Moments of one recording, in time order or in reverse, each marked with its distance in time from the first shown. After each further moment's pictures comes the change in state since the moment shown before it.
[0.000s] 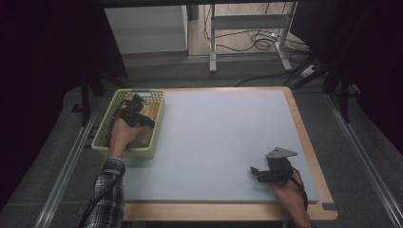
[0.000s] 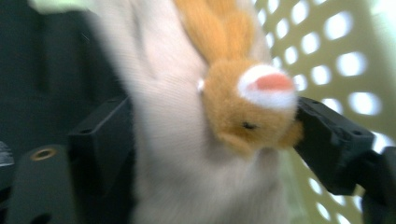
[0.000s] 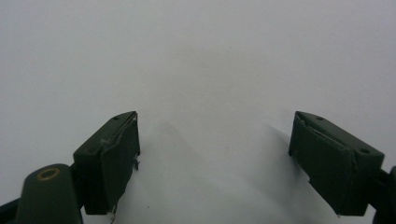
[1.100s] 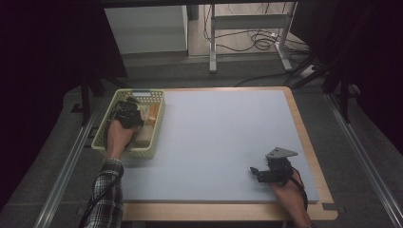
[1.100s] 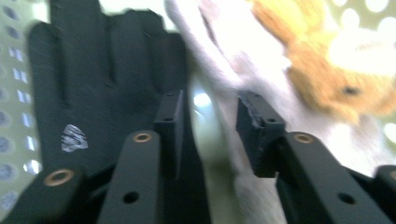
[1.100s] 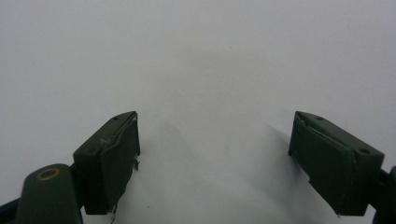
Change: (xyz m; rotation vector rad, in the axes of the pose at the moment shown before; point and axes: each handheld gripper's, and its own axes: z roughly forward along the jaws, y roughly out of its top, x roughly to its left) left arm 0.018 -0.008 0.014 -0.017 0.151 -0.012; right arm 0.000 0.000 0.000 0.000 -0.001 0.000
